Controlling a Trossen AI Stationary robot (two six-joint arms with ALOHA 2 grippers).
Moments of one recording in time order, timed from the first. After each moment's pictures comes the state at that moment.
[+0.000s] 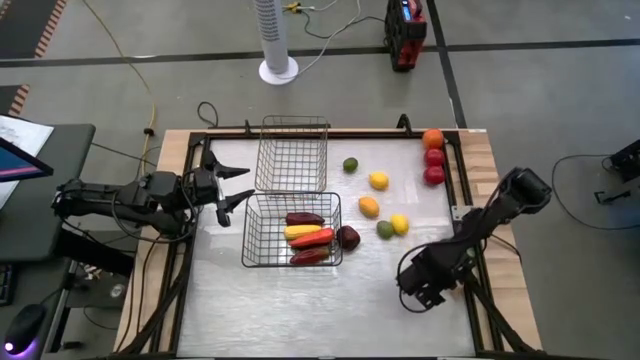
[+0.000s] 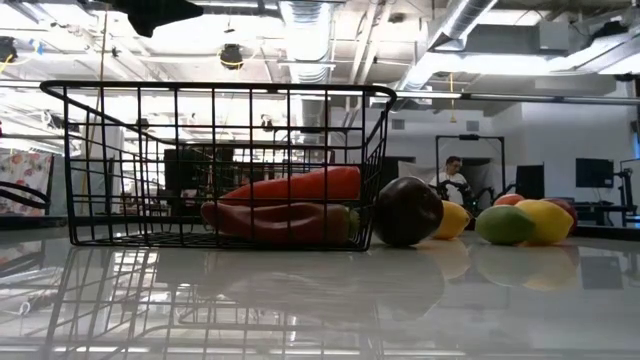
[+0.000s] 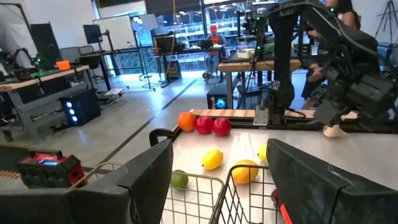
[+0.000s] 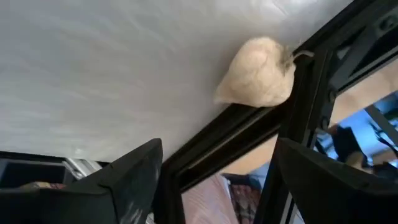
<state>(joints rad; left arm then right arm) -0.08 0.53 0.57 -0.05 -0.40 0.09 0.63 1.56 0.94 -1.19 -0.58 1.49</state>
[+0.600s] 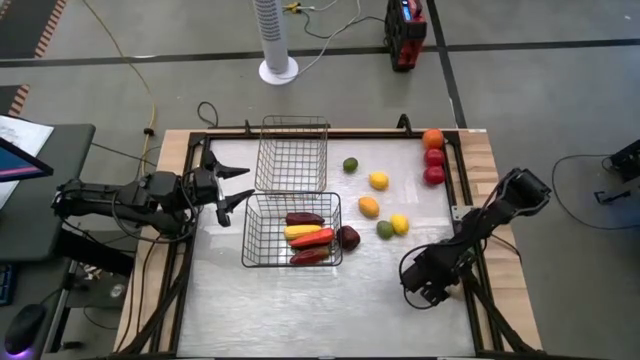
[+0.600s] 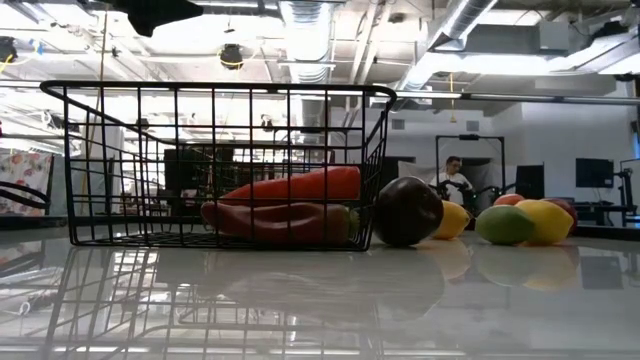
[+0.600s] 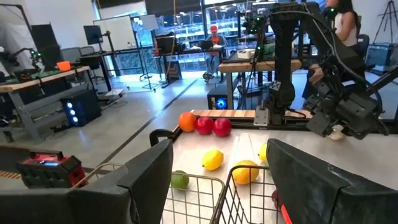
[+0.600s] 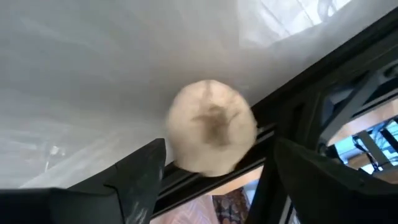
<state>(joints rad) -0.08 0.53 0.57 -0.05 -0.40 0.09 0.64 1.57 0.76 -1.06 -0.57 1.41</state>
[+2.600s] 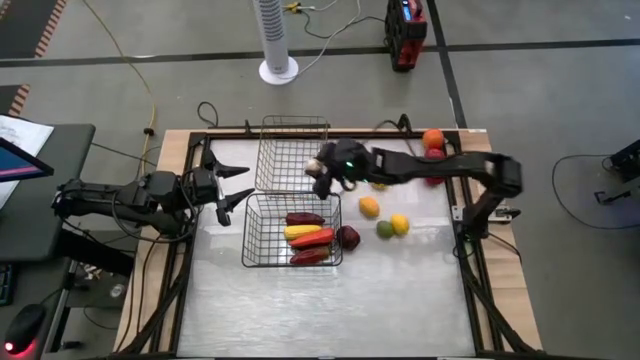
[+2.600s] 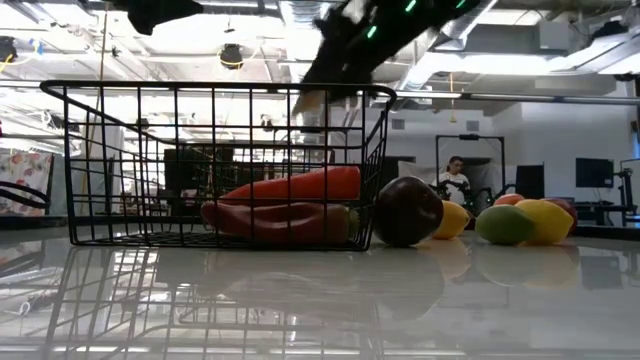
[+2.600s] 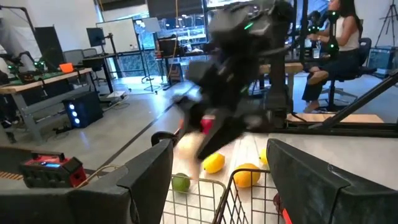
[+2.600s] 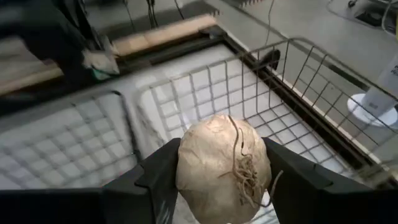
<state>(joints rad) -0.08 0.53 0.57 -0.04 -0.41 0.09 -0.20 1.71 1.32 -0.08 0.17 0.16</state>
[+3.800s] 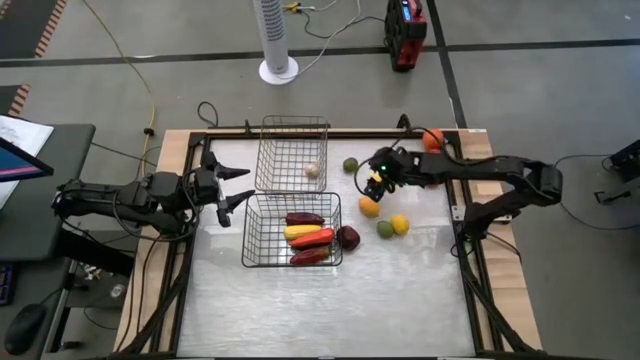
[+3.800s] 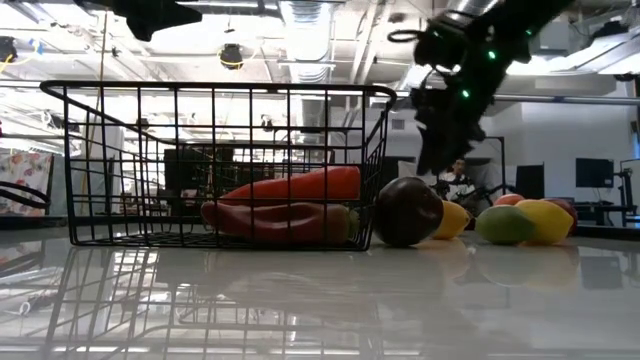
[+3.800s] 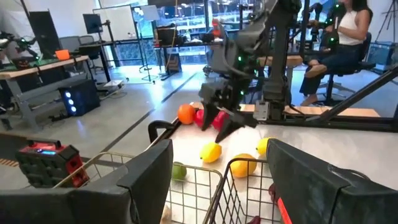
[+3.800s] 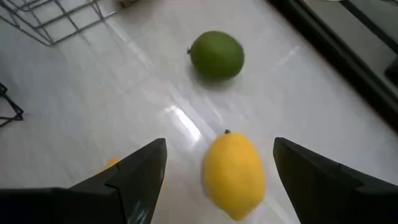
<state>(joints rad) -0.08 0.53 0.57 -0.08 -0.41 0.05 -0.34 1.37 0.83 -0.42 0.28 0.22</state>
